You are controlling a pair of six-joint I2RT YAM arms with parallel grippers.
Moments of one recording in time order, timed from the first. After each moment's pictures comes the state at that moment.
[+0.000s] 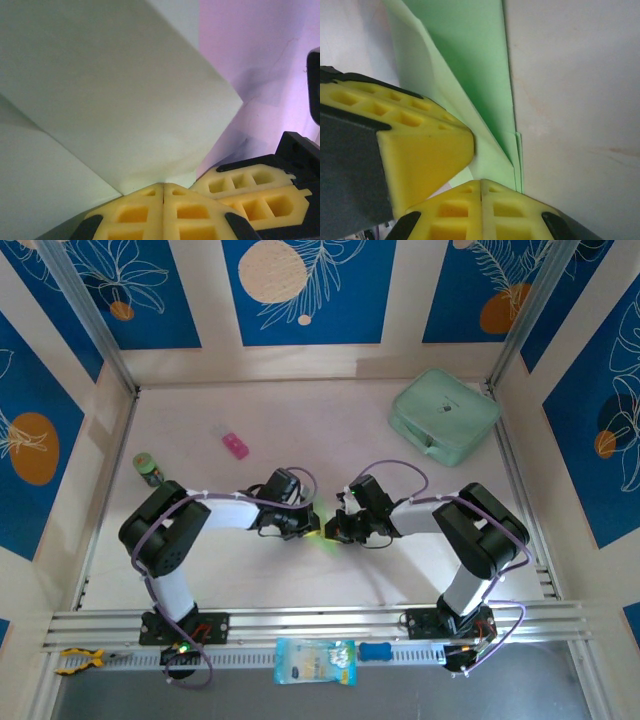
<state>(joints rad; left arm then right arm) -0.68 1.78 0.82 -0.02 0.50 -0.93 0.64 1.69 0.63 0.08 -0.59 0.80</state>
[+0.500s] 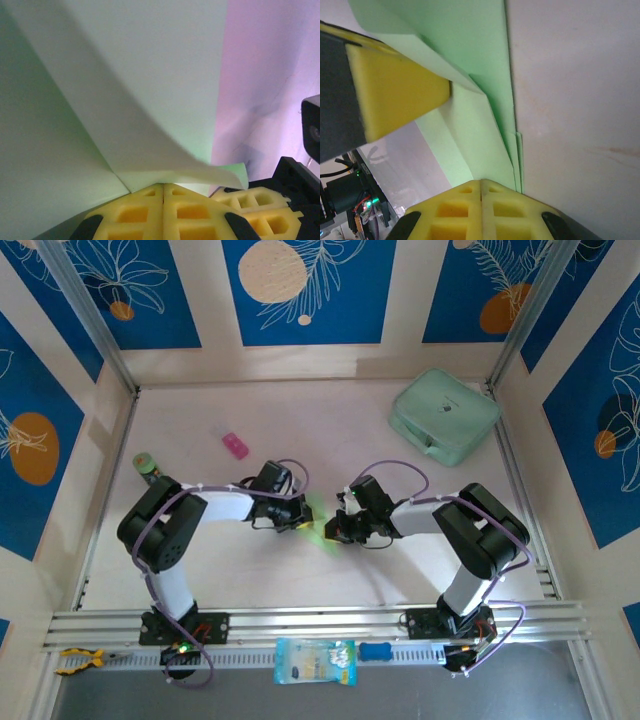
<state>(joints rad) -0.59 1.80 0.85 -0.06 0.53 -0.88 0.64 1.69 0.63 0.09 -0.59 0.80</state>
